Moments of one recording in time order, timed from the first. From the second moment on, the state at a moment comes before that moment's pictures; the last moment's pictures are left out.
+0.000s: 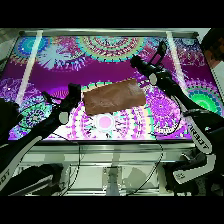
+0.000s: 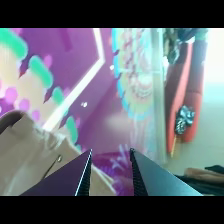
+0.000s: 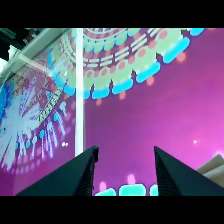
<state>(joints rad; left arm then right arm) -0.39 -1.21 0.60 1.02 0.34 -2.54 0.28 -1.64 1.38 -1.48 0.19 2.21</state>
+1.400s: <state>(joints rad) -0.37 -0.82 0.60 1.79 0.38 -2.58 -0.28 -1.71 1.32 -0.77 1.43 1.42</state>
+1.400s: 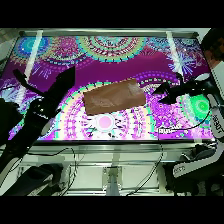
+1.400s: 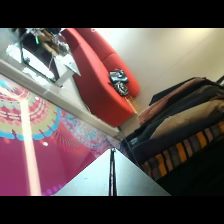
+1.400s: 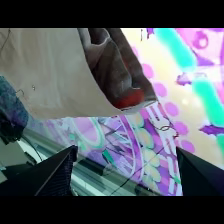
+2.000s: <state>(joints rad) -0.38 -0.82 0.60 1.80 0.38 -2.58 -0.24 -1.89 1.40 -0.67 1.44 1.43</state>
